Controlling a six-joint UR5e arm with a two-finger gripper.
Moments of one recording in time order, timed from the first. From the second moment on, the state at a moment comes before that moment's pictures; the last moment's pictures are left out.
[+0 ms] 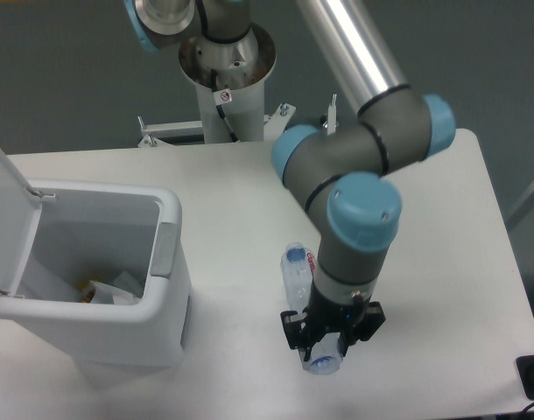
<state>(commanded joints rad) 2.45 -2.09 -1.20 -1.04 1.27 0.25</state>
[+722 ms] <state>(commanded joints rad) 2.50 -1.98 -1.07 -0.95 0.74 0.22</state>
